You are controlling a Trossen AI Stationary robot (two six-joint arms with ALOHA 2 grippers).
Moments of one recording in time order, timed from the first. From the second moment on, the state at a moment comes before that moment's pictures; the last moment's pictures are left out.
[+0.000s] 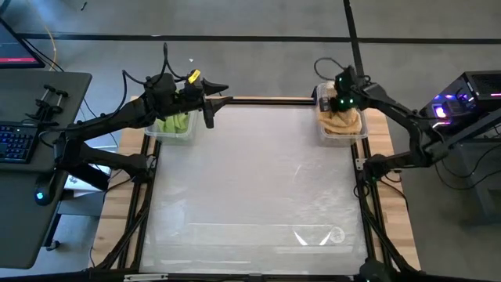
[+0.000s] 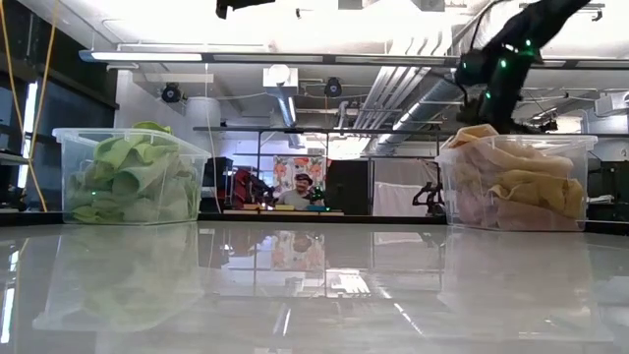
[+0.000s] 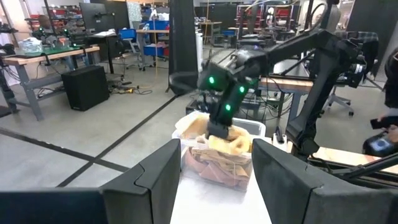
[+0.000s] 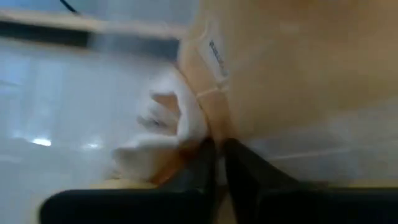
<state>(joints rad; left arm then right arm) 0.38 1.14 1.16 -0.08 0.01 0.03 -1.06 1.31 0.99 -0.77 0.03 0.34</state>
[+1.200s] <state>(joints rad) 0.44 1.06 1.16 -0.06 -0.04 -0.10 -0.70 0.82 1.34 -0.94 -0.30 0.30</state>
